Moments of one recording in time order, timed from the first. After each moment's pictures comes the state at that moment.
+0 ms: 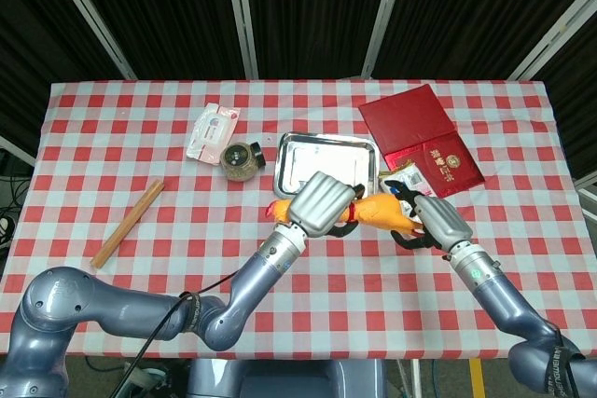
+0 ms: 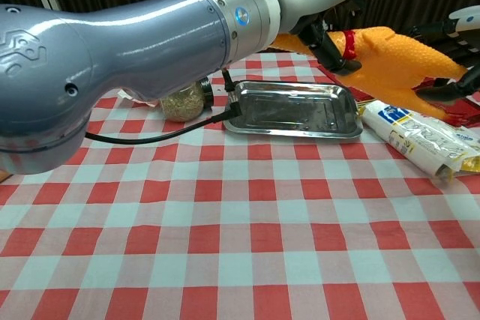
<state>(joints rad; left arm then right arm) -1.29 -1.75 -0.34 -1.58 0.76 1.09 0.71 0.63 -1.02 0.21 -1.89 -1.04 0.80 0.13</state>
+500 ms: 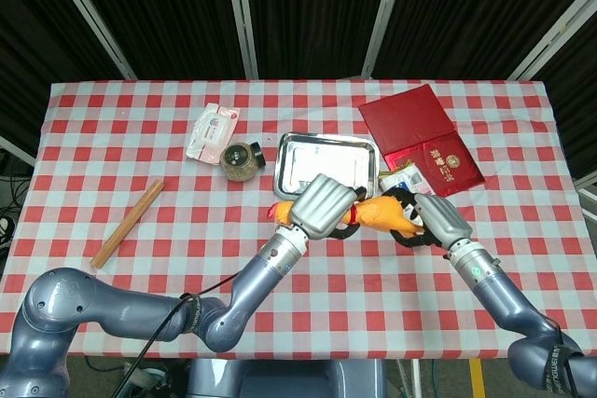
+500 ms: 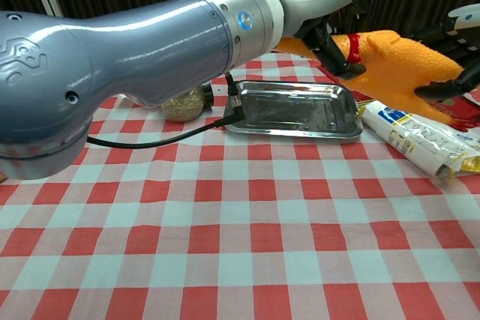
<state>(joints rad) -1.29 -1.76 -0.34 -1.58 0.78 1.09 0.71 0.63 -1.03 0.21 -1.87 -1.05 0.80 0.16</state>
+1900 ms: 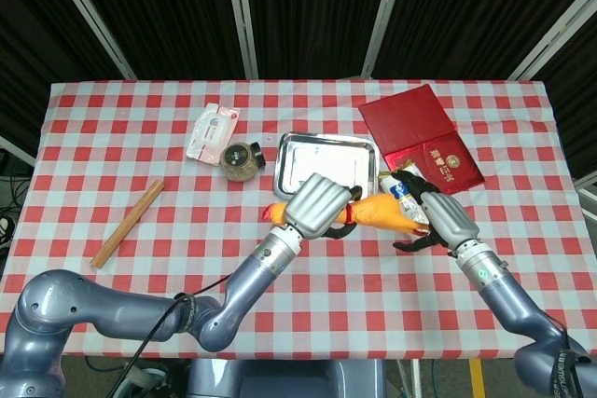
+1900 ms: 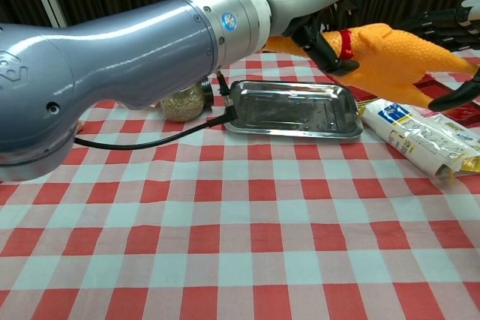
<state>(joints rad) -1.25 -1.75 -0.33 -1.58 0.84 1.09 0.66 0.60 -1.01 0.20 -1.86 -1.14 0.85 0.19</state>
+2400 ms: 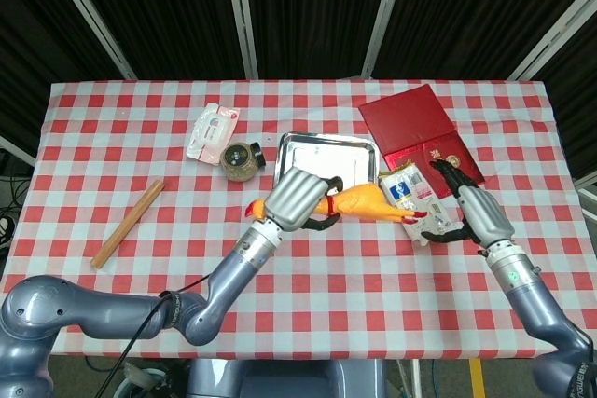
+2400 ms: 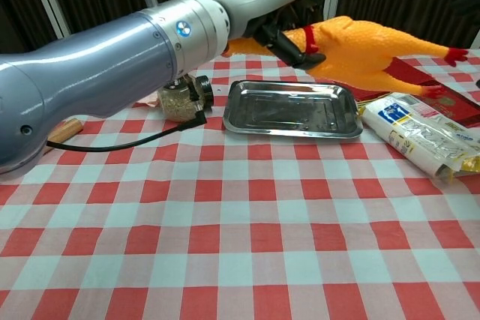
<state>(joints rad) -1.16 -1.74 -0.30 -1.53 0.95 1.10 0.46 0.51 -0.99 0.20 -1.81 -1.15 0.96 0.27</state>
